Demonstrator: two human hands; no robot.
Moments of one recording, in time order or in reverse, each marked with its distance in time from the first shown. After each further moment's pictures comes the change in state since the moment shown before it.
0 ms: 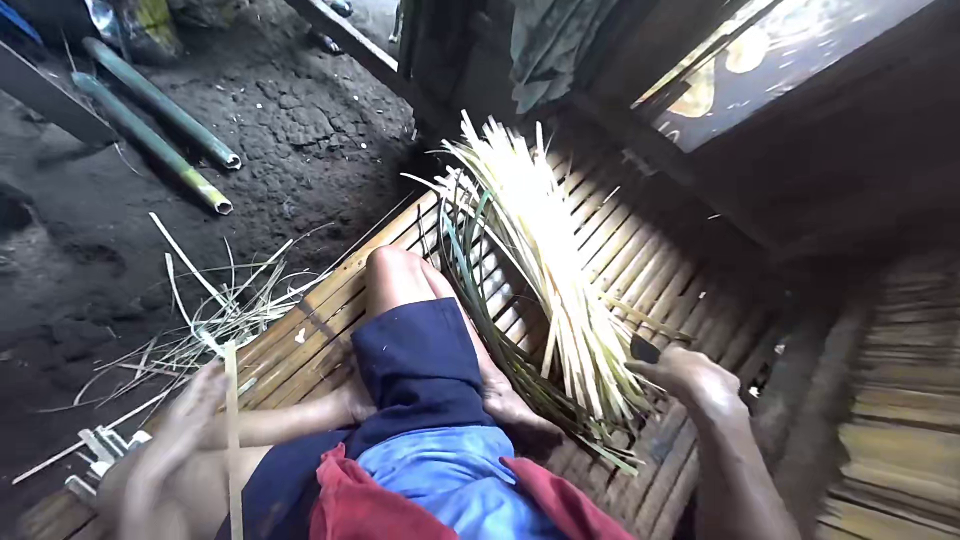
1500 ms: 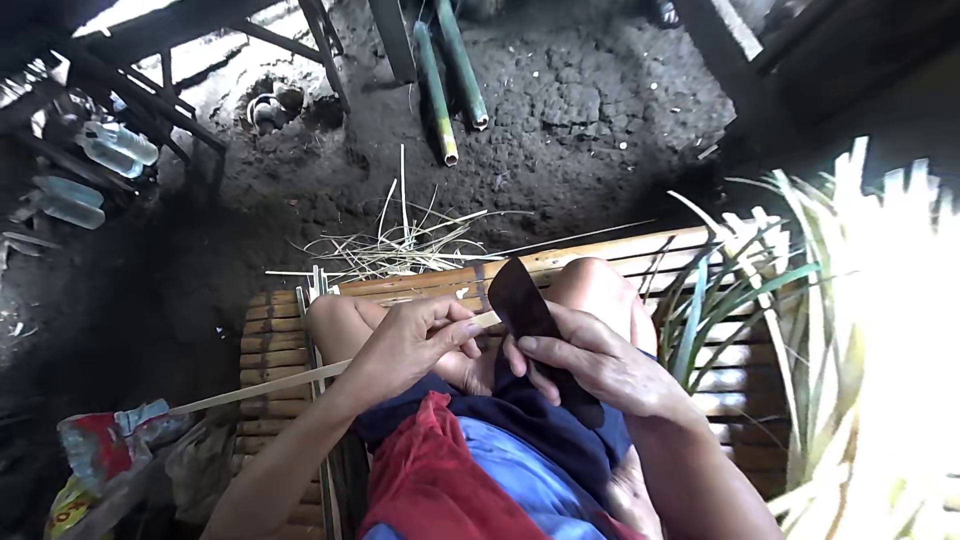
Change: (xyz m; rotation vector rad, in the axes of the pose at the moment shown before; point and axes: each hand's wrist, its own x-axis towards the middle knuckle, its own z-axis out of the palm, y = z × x) left_hand -0.089 0.055 0.051 -0.130 0.051 0.531; right_hand -0.165 -0.255 -0.004 0.555 -1.125 -1.859
